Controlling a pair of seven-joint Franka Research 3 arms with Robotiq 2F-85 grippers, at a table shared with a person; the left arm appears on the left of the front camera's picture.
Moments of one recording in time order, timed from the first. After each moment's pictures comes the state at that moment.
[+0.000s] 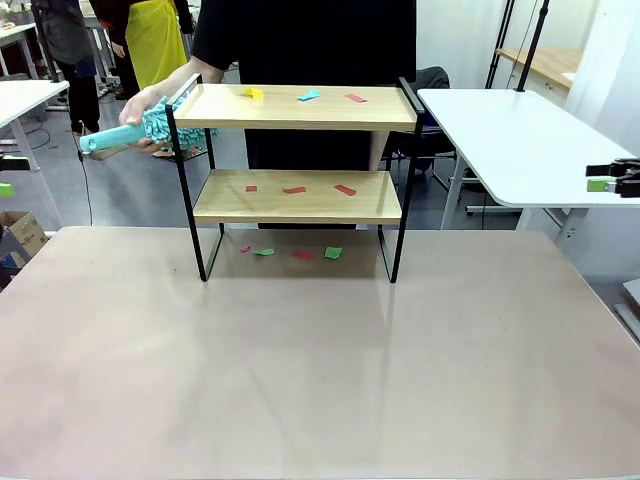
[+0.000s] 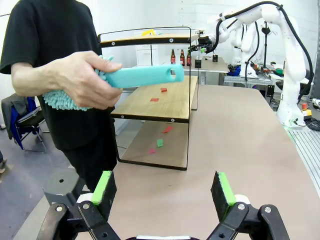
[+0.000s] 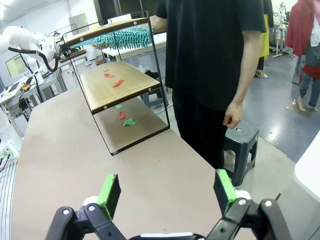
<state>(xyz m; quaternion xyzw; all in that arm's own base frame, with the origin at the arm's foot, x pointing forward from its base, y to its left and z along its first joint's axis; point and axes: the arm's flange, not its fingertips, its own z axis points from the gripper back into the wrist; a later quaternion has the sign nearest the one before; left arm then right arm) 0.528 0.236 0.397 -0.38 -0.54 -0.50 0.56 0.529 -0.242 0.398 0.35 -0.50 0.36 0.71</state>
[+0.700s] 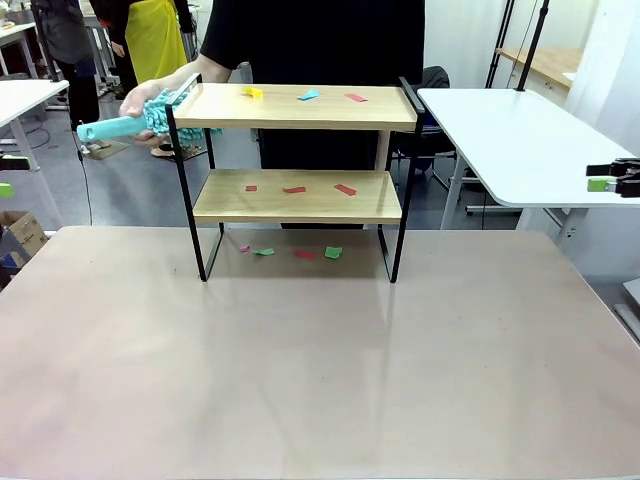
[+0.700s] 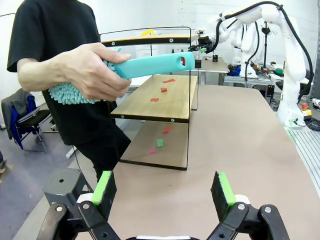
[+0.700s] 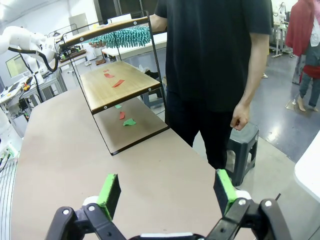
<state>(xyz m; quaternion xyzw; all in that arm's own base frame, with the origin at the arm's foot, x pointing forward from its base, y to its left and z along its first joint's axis) 0.528 0.236 0.397 -0.38 -0.54 -0.50 0.56 0.529 -0.242 0.398 0.35 -0.50 0.36 0.71</state>
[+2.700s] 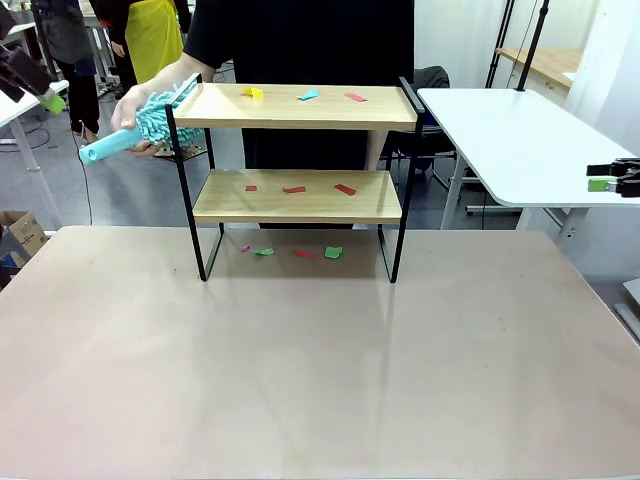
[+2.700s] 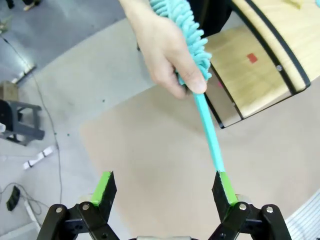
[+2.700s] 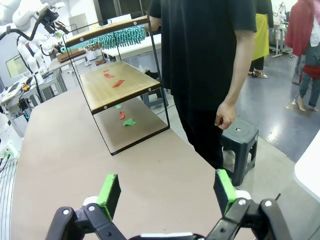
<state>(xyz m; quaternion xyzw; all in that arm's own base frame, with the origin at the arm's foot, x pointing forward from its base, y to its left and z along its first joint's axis) 0.482 0.032 0.635 -0.04 -0.27 -0.25 0.93 0.529 -0.243 0.398 0.35 -0.50 0.36 0.71</state>
